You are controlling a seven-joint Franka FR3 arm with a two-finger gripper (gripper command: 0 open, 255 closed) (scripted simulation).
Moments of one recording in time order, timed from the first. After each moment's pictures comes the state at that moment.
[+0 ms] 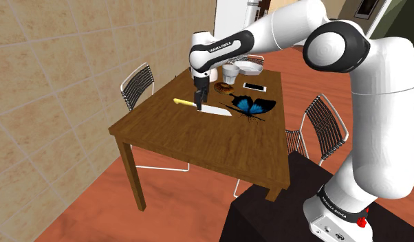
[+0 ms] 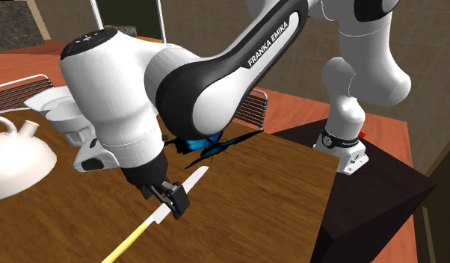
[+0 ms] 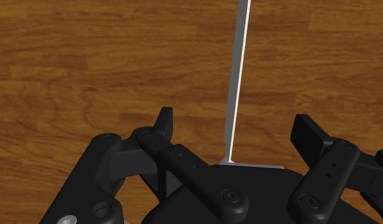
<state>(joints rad) 0.14 0.51 0.02 -1.56 -0.03 1.97 -0.41</state>
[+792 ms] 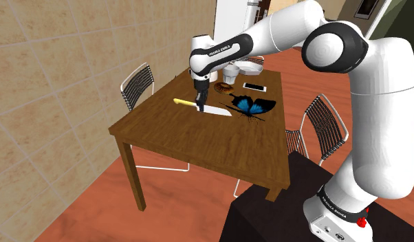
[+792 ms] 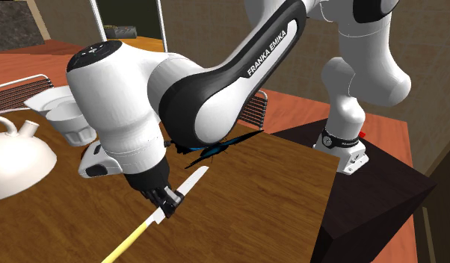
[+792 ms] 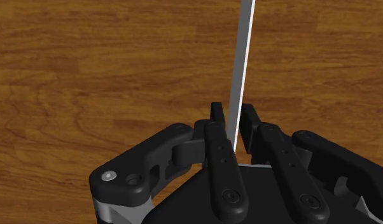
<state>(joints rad) 0.14 0.52 0.02 -1.58 -0.03 2.00 -0.41</state>
